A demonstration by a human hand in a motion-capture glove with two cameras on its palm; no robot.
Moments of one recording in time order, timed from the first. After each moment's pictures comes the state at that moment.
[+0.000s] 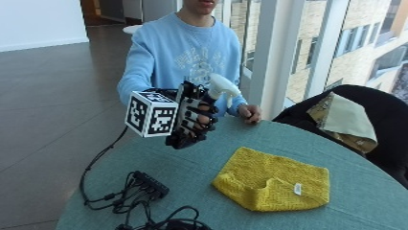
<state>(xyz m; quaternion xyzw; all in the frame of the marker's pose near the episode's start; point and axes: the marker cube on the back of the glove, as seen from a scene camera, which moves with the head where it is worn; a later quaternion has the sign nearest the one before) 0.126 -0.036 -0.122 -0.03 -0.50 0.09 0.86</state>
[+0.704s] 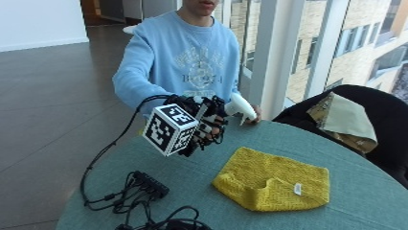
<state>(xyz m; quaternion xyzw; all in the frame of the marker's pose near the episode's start) 0.110 -0.056 -0.092 -0.21 -0.52 0.14 0.82</state>
